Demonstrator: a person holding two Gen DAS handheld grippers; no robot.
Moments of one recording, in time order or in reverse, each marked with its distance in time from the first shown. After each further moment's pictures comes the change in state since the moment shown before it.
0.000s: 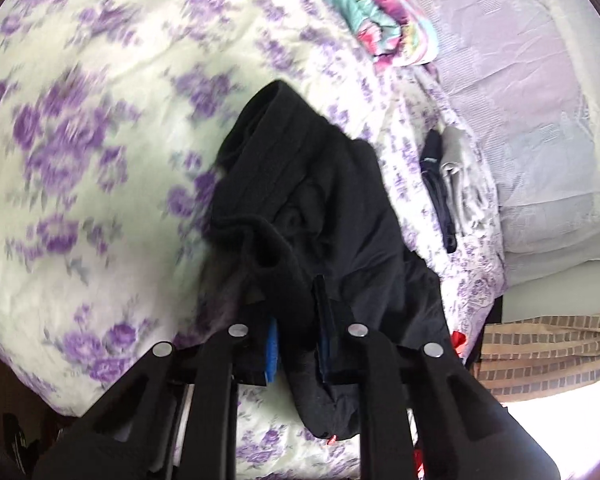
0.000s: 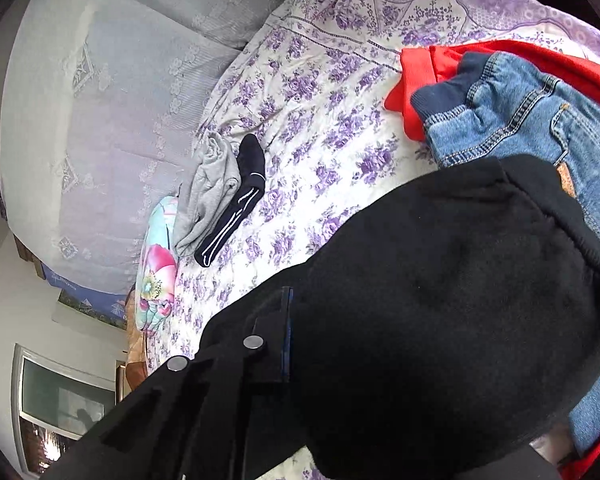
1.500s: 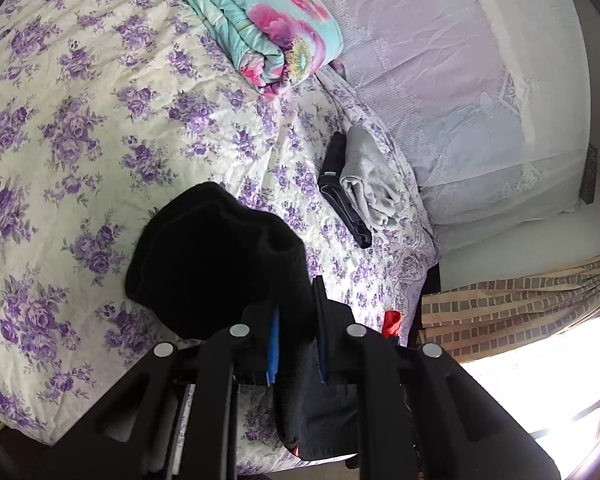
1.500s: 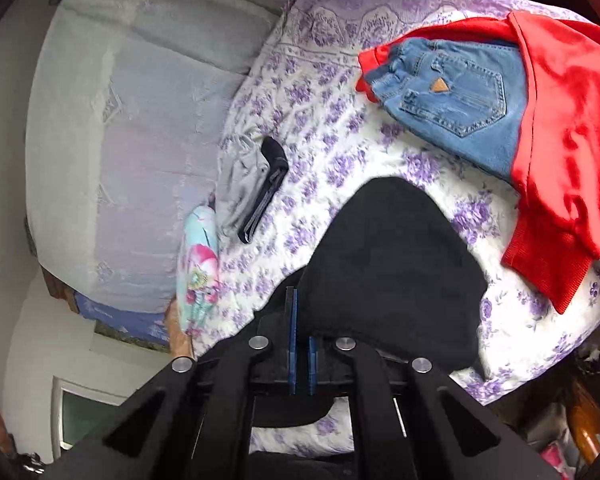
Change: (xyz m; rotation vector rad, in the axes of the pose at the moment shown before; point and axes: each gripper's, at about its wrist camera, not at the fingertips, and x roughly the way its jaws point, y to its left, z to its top) left arm -0.059 -0.070 0.091 0.170 0.089 -0.247; right arm -0.147 0.013 -0.127 0.196 -0.078 0.083
